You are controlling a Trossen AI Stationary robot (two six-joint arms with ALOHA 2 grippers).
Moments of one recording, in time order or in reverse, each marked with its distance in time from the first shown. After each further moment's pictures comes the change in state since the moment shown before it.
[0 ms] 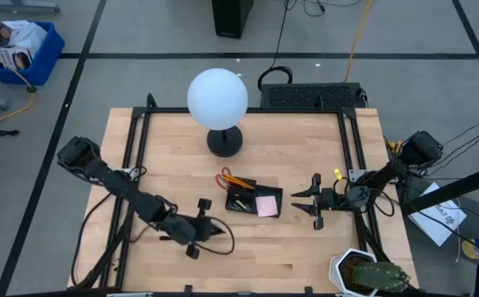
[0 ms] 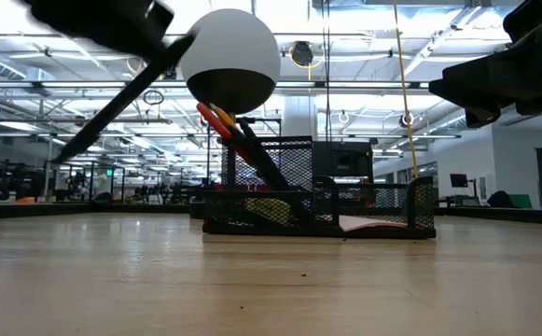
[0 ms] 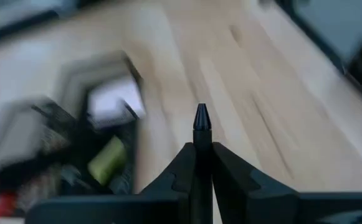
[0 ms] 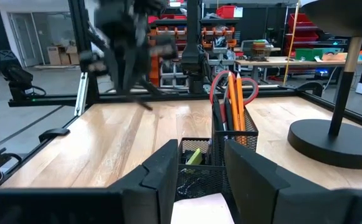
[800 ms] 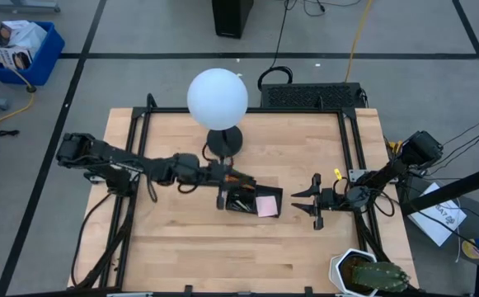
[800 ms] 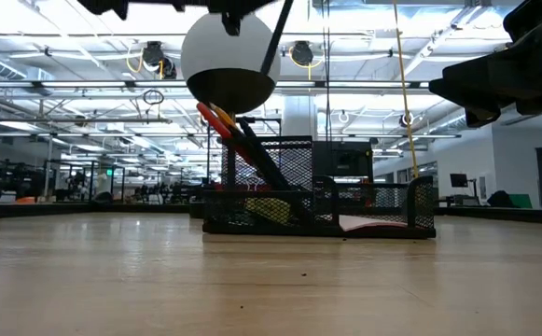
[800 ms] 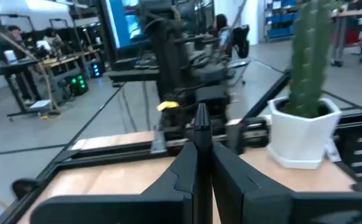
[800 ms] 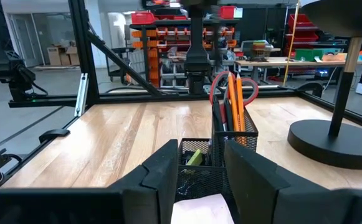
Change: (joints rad) left arm 0.470 -0.056 0.003 0.626 0.318 0.194; right arm 0.000 0.000 0.000 0.000 0.000 0.000
